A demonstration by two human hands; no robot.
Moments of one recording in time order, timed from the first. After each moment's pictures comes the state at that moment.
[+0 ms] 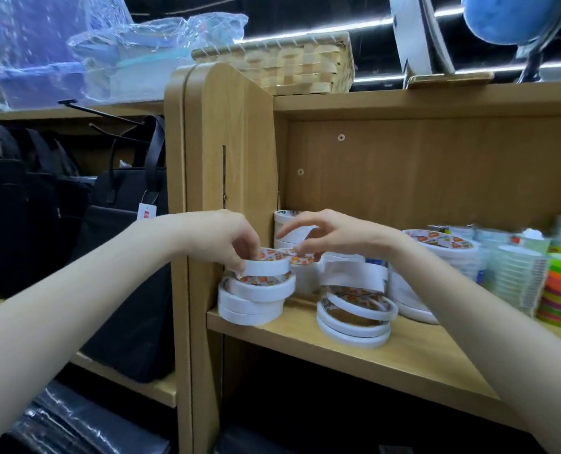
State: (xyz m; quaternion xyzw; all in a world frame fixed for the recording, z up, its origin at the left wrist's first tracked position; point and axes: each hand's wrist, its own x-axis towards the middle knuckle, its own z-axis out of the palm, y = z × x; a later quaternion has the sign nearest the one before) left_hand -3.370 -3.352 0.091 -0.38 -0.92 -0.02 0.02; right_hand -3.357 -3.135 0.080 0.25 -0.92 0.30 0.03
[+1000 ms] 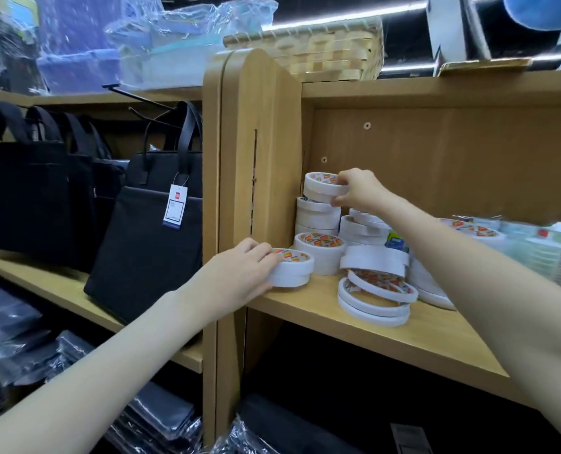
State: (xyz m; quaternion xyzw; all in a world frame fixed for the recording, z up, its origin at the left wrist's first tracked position) left_hand -3.364 -3.372 -0.013 -0.44 -0.80 0.04 0.40; right_hand -3.418 -3.124 0.097 0.03 -0.96 0.10 0.26
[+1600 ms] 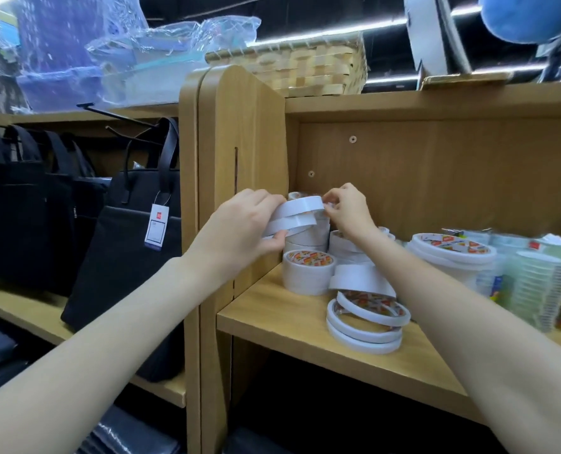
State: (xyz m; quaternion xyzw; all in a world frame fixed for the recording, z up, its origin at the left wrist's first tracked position) left_hand -3.369 -3.338 0.058 -0.39 -0.77 -0.10 0.49; right_hand -3.438 -3.118 0.076 0.02 -0.89 0.25 0.39
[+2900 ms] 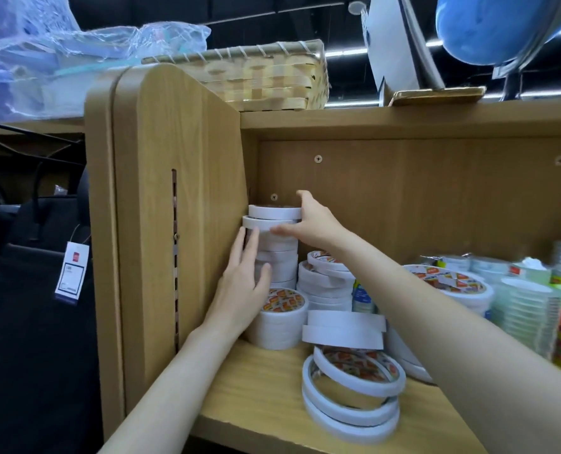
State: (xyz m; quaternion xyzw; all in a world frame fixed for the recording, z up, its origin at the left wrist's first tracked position) left_hand -3.468 -3.254 0.008 -0.33 -0.78 -0.45 0.29; right_hand -3.446 -3.116 0.106 0.02 -0.91 0.31 0.27
